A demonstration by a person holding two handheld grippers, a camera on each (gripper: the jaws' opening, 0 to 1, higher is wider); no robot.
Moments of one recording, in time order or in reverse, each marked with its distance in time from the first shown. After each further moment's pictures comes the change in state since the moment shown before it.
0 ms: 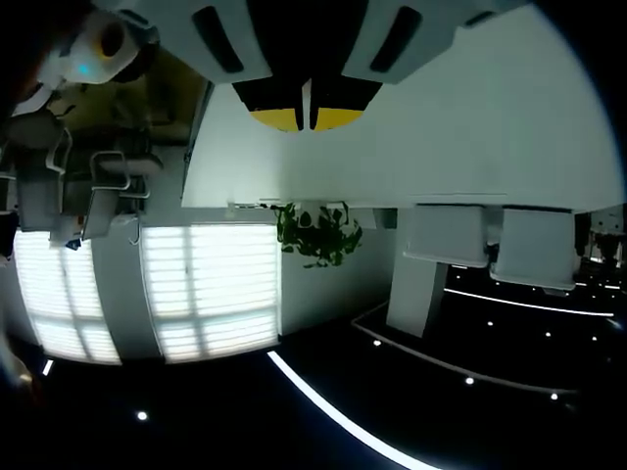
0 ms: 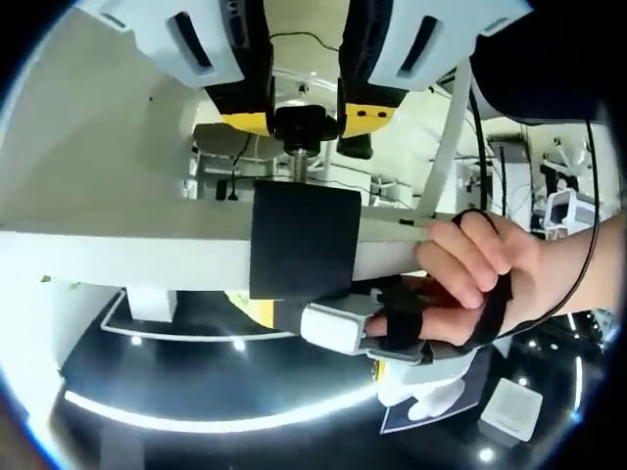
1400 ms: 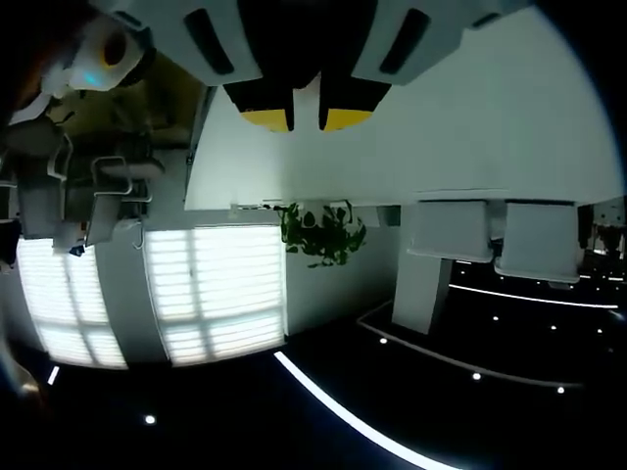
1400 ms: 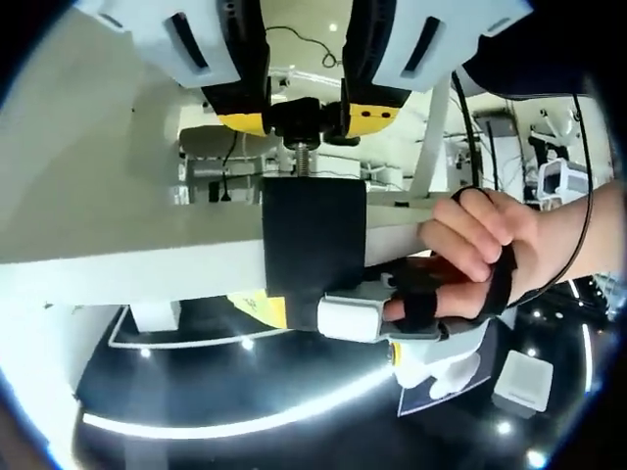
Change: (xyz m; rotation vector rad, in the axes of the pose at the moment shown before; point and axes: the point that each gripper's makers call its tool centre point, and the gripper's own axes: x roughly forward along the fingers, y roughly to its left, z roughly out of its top) left arm 0.001 -0.004 0.000 0.020 -0.001 -0.016; right arm 0.003 0.000 0.004 0.112 -0.025 0.003
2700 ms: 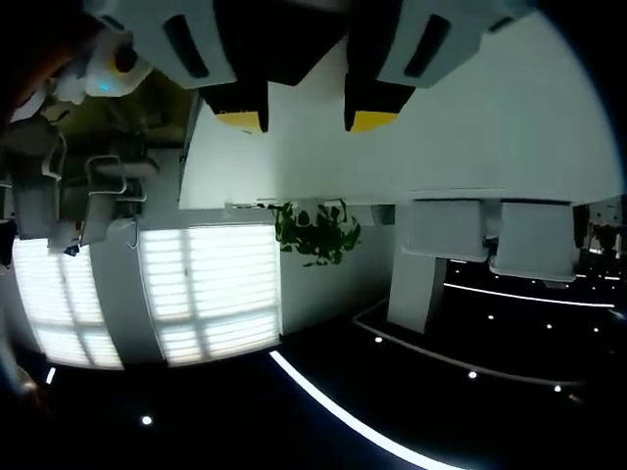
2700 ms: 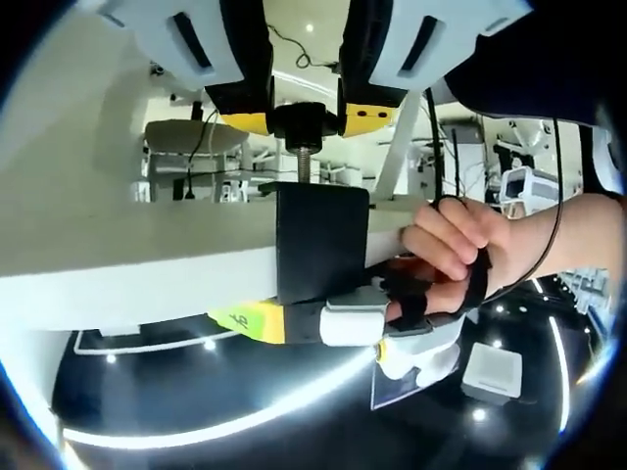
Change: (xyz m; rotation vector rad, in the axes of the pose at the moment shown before) left arm 0.003 0.005 0.000 0.005 -0.006 0.034; right arm -0.001 0.003 -0.005 -0.014 -0.004 0.194
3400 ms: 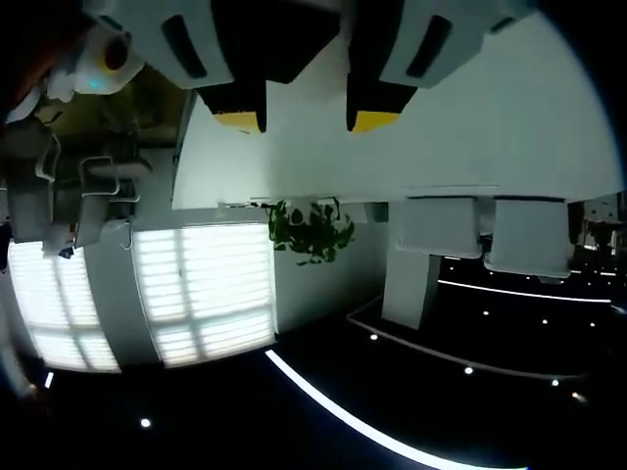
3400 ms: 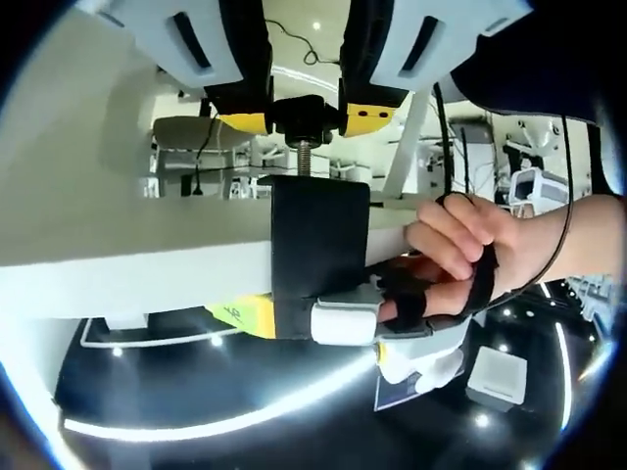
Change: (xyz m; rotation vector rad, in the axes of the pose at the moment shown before) left arm 0.001 0.004 0.001 0.011 -0.008 0.023; right arm 0.004 -0.003 0.006 -0.005 -0.023 -0.016
